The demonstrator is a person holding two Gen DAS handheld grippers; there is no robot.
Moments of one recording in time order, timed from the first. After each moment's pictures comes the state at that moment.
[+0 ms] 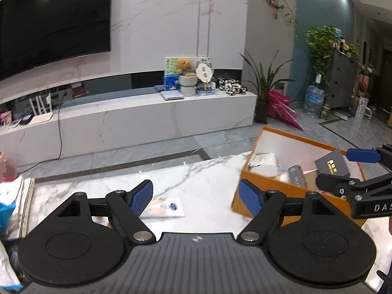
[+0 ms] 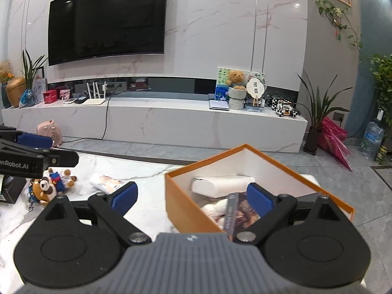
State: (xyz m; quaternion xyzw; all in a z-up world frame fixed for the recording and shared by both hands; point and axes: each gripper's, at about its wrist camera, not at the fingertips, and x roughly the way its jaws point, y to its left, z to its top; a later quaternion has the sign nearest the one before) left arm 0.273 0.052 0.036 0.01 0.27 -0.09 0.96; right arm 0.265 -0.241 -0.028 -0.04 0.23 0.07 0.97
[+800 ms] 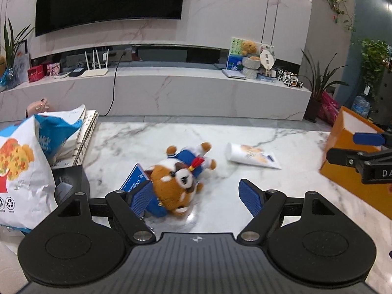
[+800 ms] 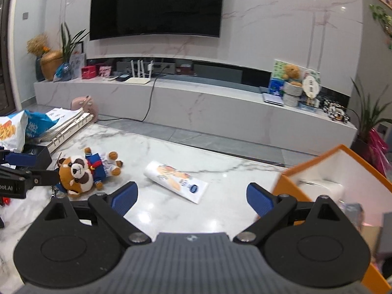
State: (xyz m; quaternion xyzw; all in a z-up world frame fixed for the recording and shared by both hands) left arm 0.248 0.194 -0.048 -0.05 0.31 0.01 0.95; right arm 0.332 -0.114 -0.097 -0.08 0.25 0.17 0.95
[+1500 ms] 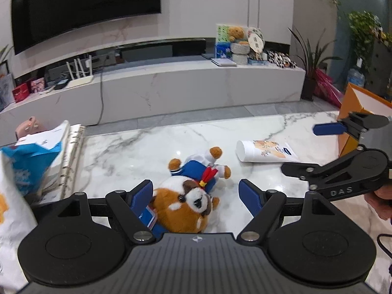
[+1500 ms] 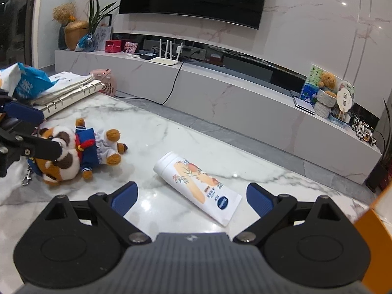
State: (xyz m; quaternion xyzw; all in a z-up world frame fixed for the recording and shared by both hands) left arm 0.299 0.193 -0.062 0.02 0.33 -0.03 0.94; right arm 0.406 -0.060 -0.159 -0.15 0.26 0.23 0.93
